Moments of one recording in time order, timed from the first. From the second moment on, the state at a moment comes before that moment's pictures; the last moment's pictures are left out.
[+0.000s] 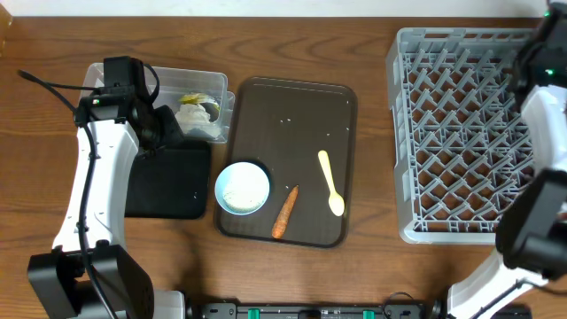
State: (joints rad) left arm 0.12 1.59 1.34 -1.02 0.01 -0.33; right arm -0.28 1.89 1.57 -0.12 0.92 -0.51
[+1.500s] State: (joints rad) left arm 0.12 1.59 1.34 -1.02 0.01 -0.33; right arm -0.51 1.70 1.57 -0.64 0.19 0.08
